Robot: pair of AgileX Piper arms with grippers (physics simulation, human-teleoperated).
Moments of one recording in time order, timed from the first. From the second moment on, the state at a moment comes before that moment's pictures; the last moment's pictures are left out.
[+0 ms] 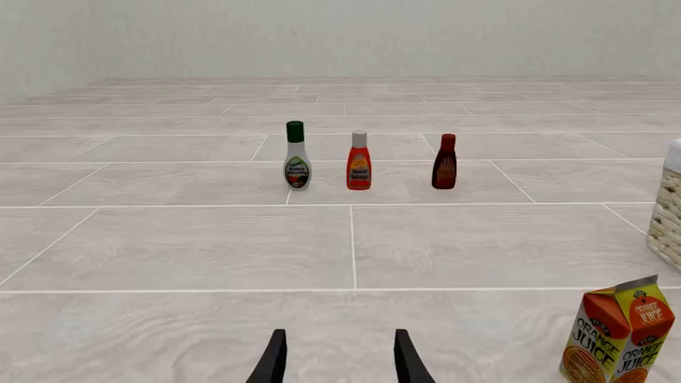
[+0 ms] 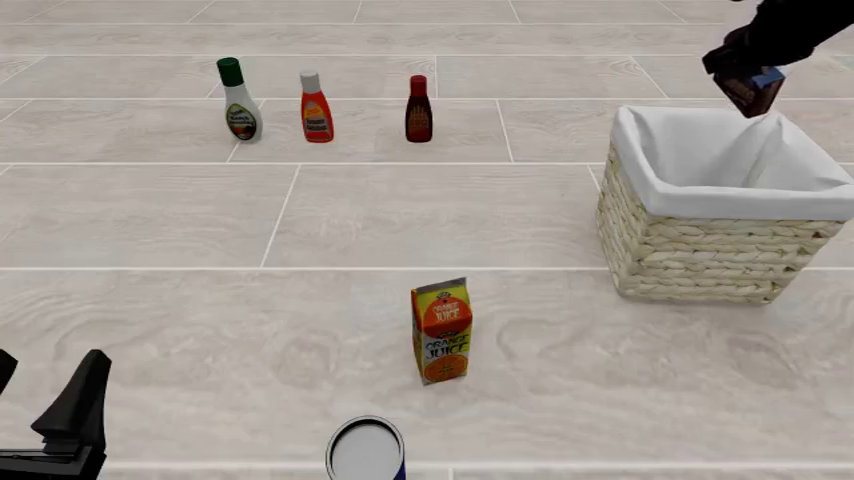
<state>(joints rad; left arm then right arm) 0.00 0.00 0.00 0.00 0.01 -0.15 2.05 -2.37 1.16 -0.43</state>
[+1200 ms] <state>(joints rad) 0.00 0.00 0.00 0.00 0.01 -0.15 2.10 -2.06 0.90 -0.41</state>
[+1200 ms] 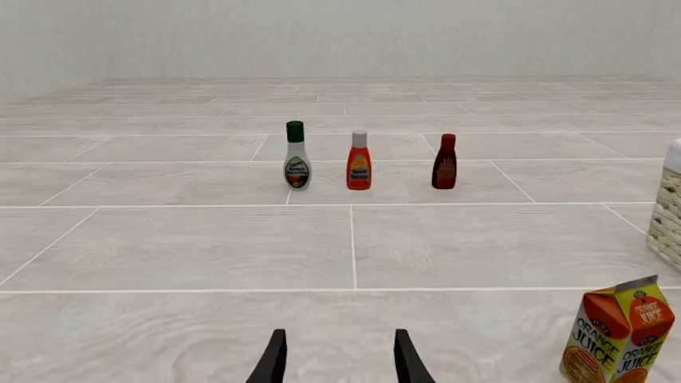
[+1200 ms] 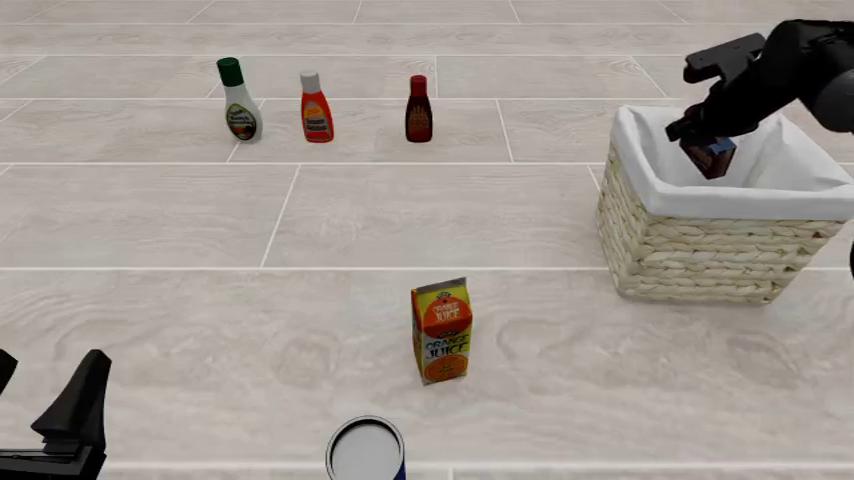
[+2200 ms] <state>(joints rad) 0.00 0.00 0.00 0.00 0.01 -0.18 2.12 -1.93 0.79 -0.40</state>
